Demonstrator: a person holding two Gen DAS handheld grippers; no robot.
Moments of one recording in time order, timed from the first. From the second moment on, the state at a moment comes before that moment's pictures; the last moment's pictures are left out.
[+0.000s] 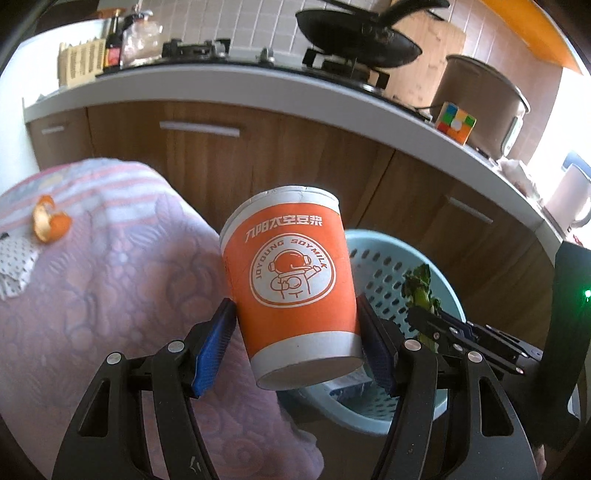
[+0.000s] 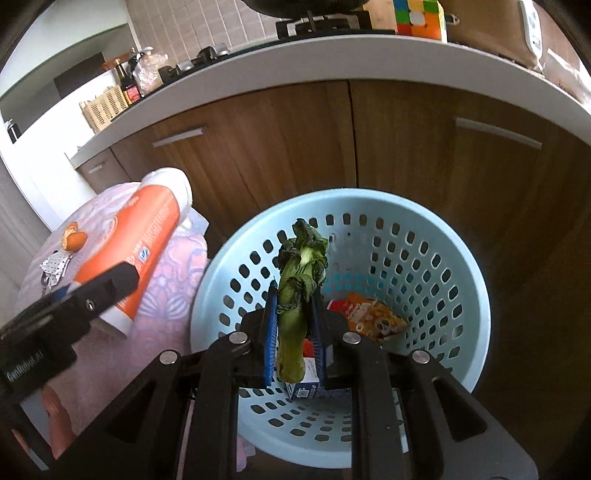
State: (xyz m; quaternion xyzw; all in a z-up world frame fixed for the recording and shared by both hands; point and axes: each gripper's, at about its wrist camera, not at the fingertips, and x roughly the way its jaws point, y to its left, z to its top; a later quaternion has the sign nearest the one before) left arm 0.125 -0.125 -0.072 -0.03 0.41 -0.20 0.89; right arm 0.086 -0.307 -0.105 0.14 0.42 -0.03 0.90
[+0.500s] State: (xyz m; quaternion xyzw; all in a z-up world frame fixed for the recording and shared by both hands) left arm 0.126 -0.123 -0.073 -0.03 0.42 -0.21 0.88; right arm 0.093 -0.310 -0.112 0.14 0.44 -0.03 0.89
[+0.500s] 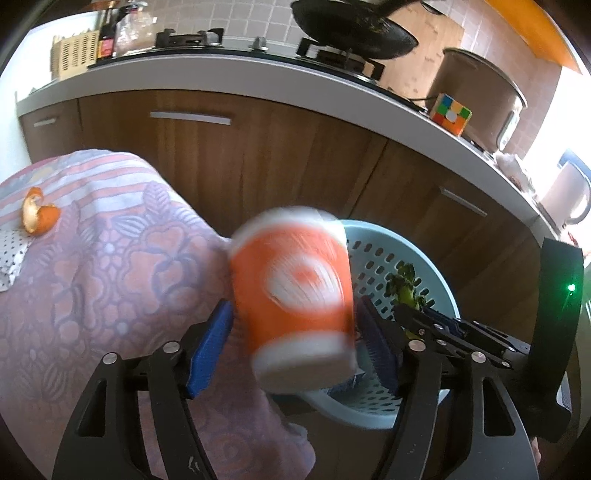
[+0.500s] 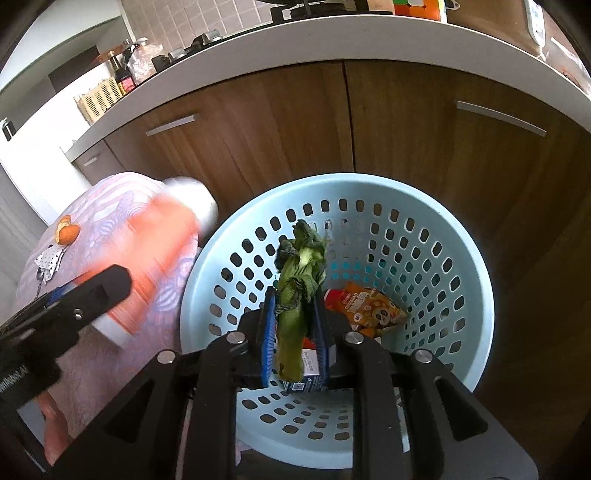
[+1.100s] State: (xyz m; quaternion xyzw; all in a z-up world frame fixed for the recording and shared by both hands) left arm 0.111 -0.037 -0.044 -0.09 0.37 -0.15 0.91; right arm 0.098 -0.276 -0.081 0.12 0.41 0.01 0.91
